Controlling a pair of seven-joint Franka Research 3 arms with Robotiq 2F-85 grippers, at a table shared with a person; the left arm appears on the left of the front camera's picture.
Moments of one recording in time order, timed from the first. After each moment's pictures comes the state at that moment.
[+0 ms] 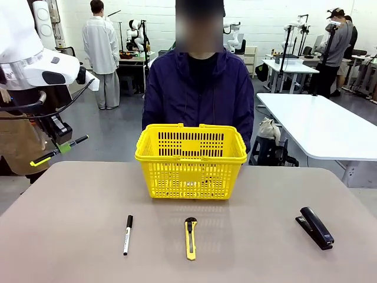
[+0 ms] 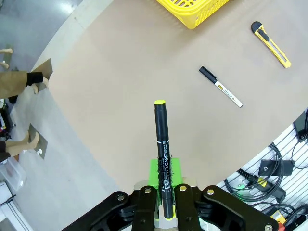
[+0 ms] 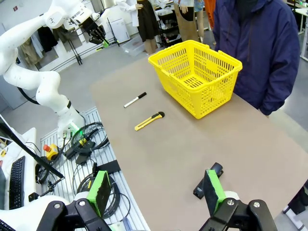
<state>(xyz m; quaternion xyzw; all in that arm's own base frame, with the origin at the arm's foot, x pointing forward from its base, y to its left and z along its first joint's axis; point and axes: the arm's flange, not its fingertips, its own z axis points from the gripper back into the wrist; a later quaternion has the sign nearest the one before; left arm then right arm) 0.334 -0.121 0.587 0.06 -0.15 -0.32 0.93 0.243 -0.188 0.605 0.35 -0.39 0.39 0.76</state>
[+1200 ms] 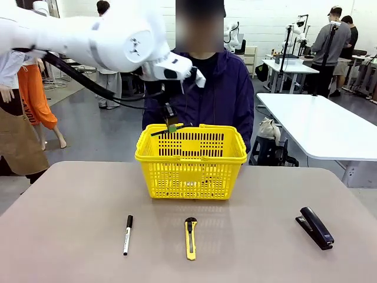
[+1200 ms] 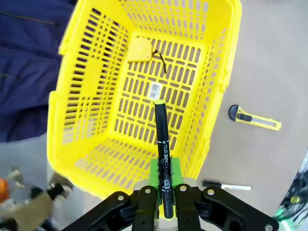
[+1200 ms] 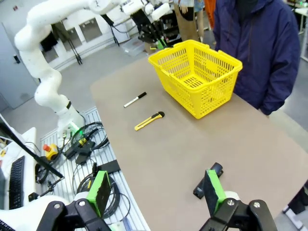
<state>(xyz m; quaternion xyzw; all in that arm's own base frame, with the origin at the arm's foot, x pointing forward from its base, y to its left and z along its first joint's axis) 0.513 -0.339 0.564 0.01 -0.16 -0.59 0.79 0.243 -0.187 0.606 0.35 -0.39 0.39 0.76</state>
